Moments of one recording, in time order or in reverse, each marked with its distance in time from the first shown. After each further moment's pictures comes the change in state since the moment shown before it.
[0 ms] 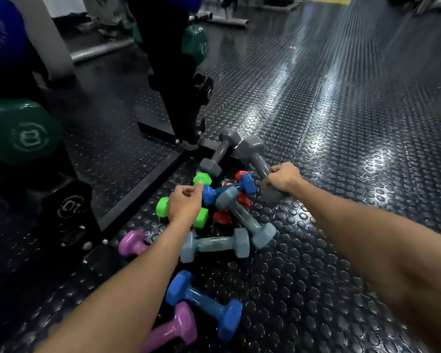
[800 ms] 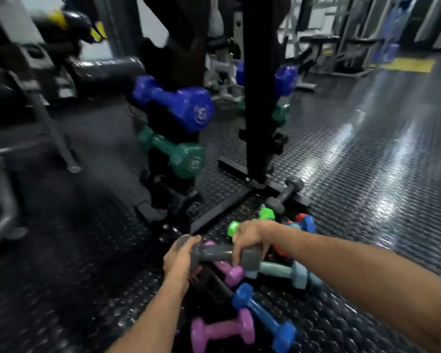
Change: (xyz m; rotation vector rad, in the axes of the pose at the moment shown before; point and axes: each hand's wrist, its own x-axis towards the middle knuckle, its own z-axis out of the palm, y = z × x) left_hand -0.095 -0.080 -0.204 -0.765 0.189 -0.350; right_hand -0.201 -0.177 0.113 -0.611 -0.765 -0.353
